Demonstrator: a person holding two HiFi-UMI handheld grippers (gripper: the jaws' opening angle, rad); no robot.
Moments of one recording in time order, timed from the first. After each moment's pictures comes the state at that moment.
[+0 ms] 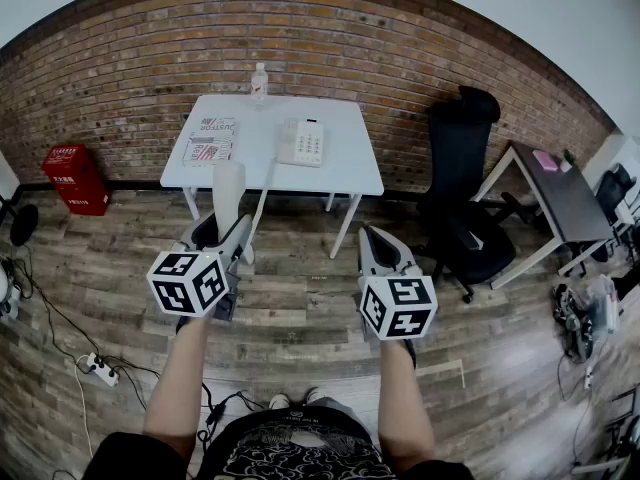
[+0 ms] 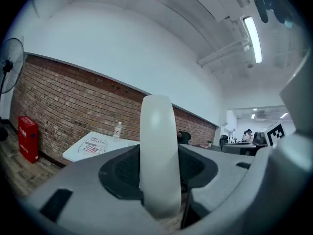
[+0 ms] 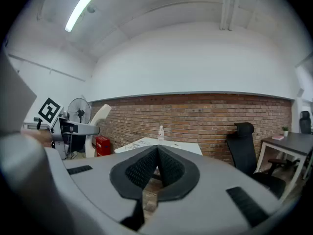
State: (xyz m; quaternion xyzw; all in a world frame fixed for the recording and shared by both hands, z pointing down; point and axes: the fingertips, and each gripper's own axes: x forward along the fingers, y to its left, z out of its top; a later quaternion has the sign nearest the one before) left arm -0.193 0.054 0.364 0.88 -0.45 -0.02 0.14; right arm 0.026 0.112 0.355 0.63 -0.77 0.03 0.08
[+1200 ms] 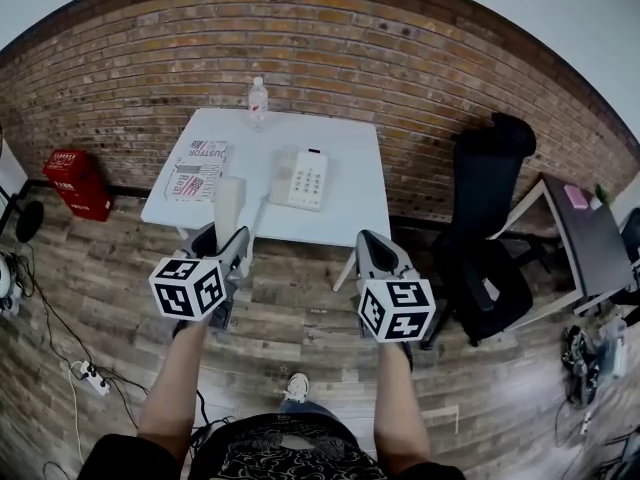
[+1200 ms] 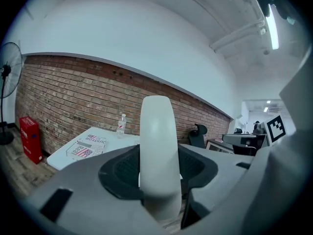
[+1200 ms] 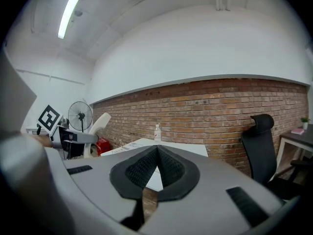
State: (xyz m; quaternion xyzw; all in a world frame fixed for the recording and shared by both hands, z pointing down) left arm -0.118 -0.134 0.404 0.86 -0.49 0.03 0.16; right arm 0.110 -0.102 0.377 0.59 -0.80 0.06 0.07
